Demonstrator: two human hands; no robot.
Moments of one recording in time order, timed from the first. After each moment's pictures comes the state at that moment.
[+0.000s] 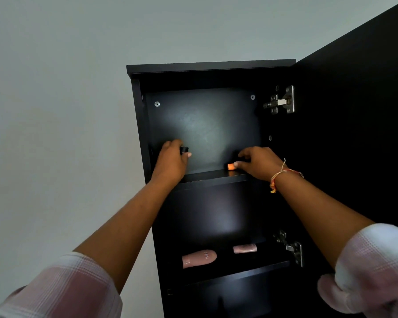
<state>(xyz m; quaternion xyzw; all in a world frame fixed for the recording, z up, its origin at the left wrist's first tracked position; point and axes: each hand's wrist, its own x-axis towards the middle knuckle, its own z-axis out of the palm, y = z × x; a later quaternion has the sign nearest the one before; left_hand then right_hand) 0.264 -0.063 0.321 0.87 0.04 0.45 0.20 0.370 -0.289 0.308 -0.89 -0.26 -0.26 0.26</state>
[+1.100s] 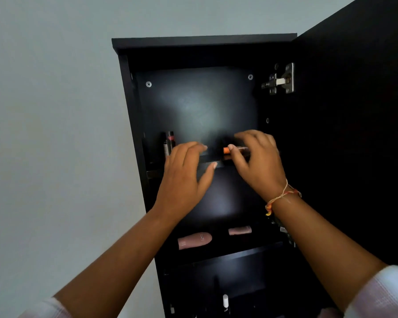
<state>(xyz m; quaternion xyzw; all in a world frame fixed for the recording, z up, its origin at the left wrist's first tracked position) 0.218 -0.113 0.252 0.78 -0.17 0.60 0.05 0.314 -0.286 0.261 -0.72 -0.29 -0.53 0.34</state>
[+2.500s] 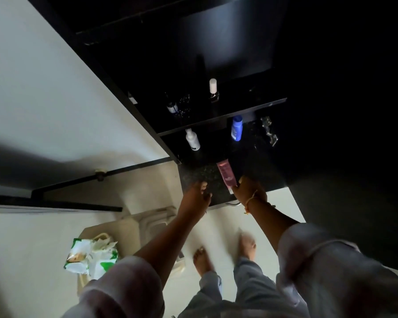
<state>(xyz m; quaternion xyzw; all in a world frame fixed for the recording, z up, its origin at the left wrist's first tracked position) 0.105 -0.154 -0.294 0.88 0.25 -0.15 0.37 0.192 -0.311 -0.327 -0.92 0.00 0.30 0.25</state>
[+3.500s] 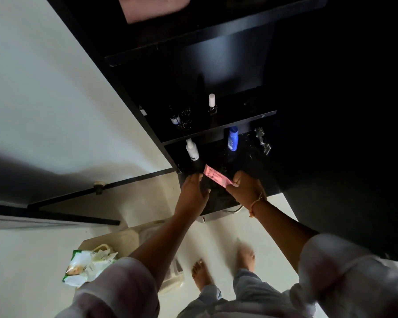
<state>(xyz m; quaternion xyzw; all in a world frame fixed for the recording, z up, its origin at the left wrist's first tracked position) 0.113 -0.144 -0.263 0.92 0.19 -0.04 0.34 0.196 -0.312 -0.295 -0.91 -0.06 0.24 0.34</state>
